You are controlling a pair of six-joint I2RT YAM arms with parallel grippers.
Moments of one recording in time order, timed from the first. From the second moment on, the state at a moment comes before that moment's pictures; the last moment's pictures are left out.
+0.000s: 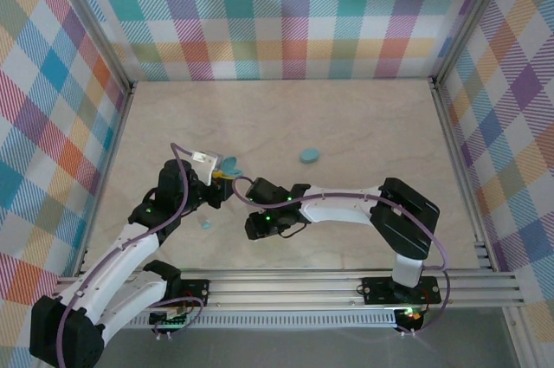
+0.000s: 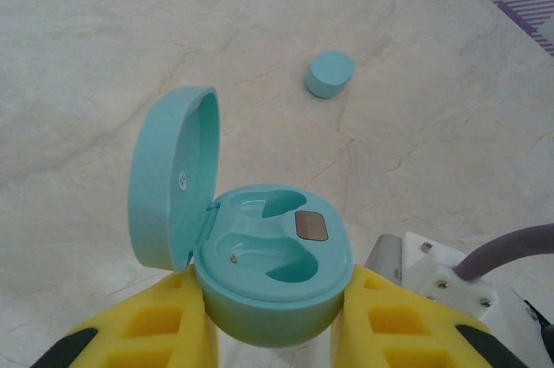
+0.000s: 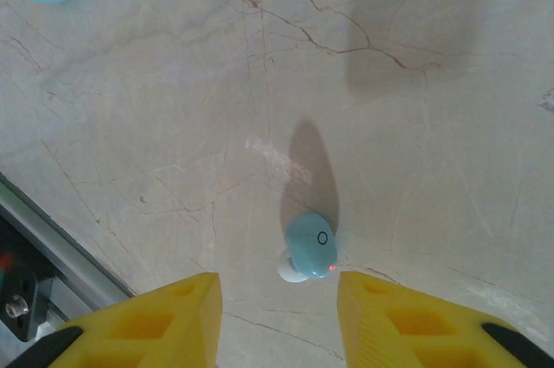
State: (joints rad) left arm -0.38 0.84 0.55 -0.24 0.29 -0.14; right arm 1.12 1.80 1.13 -0.44 -0.21 0.72
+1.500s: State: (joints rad) left arm -0.36 0.80 0.53 -0.28 0.26 -0.13; right arm 1.15 1.97 1.32 -0.67 -0.14 0.66
